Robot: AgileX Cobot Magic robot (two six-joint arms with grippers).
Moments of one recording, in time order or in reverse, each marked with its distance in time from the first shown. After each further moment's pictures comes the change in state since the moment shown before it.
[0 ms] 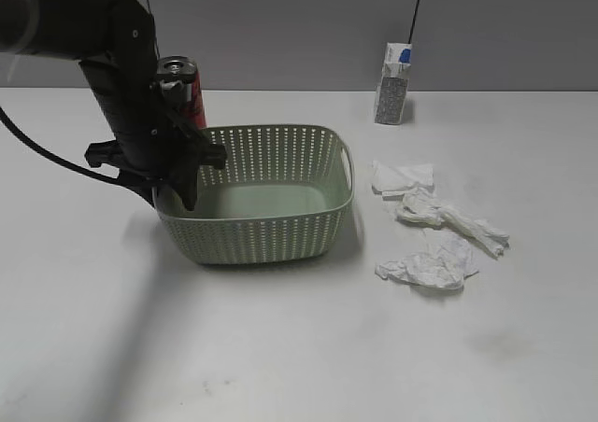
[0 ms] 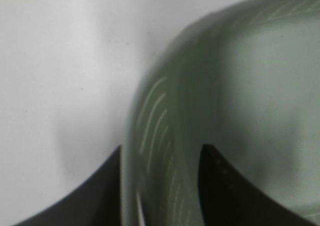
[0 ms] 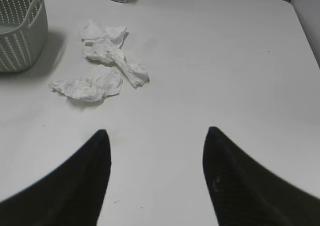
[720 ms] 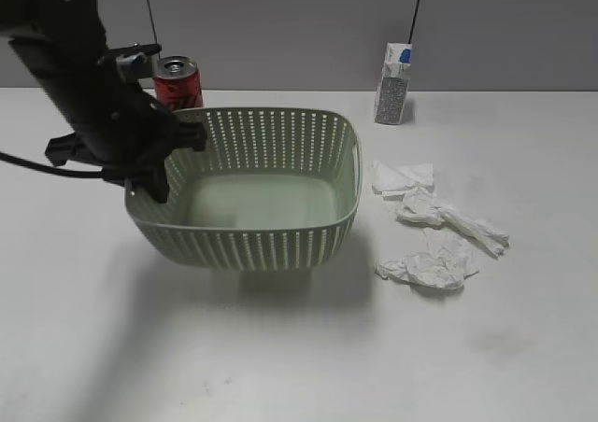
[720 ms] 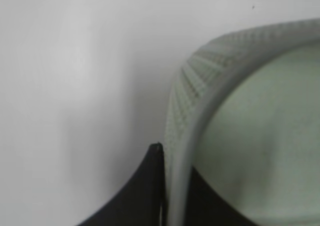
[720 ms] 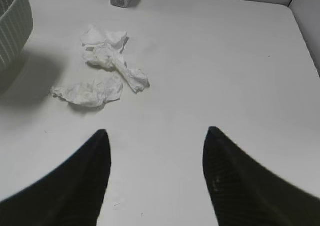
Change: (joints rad) left arm 0.000 -0.235 0.191 -0.074 -0.049 -0.033; right arm 0.000 0.002 -0.014 0.003 -0.018 0.000
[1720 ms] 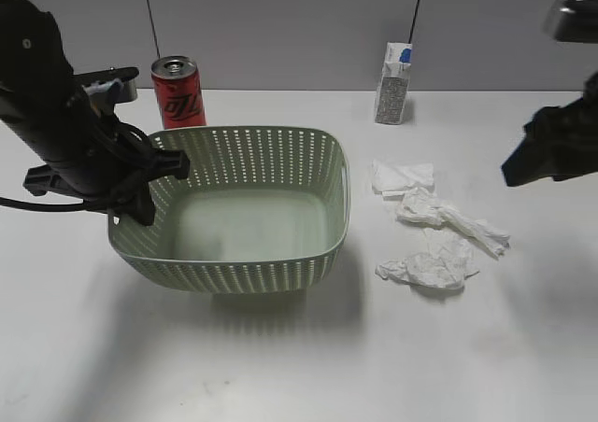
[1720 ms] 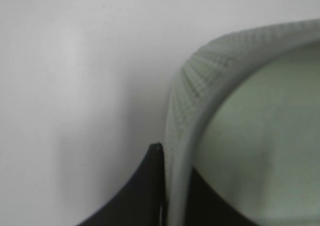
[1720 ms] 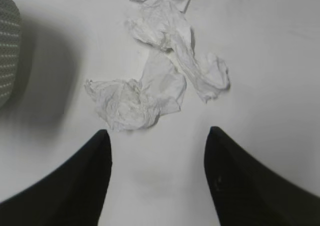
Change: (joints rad) left arm 0.000 -0.107 0.217 -0.008 -0.174 0.000; right arm 0.052 1.431 -0.522 0.268 -0.172 -0.189
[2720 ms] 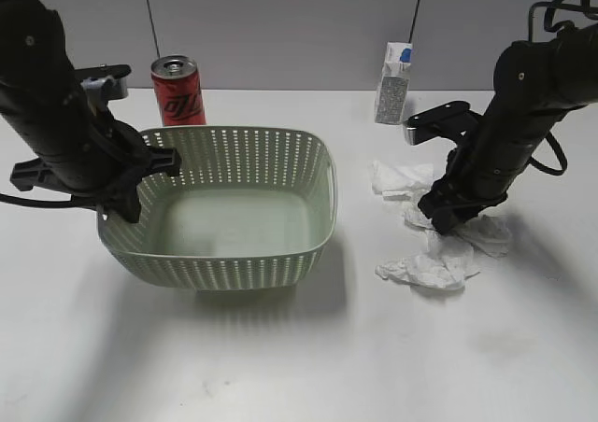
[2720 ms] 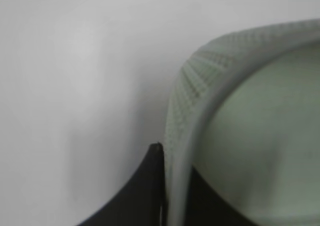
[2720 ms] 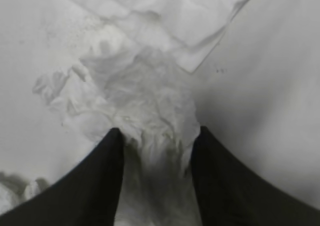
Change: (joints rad) left arm 0.000 0.007 -0.025 0.096 0.049 -0.108; right arm 0.129 0.643 -0.295 -0.264 -0.131 -0.012
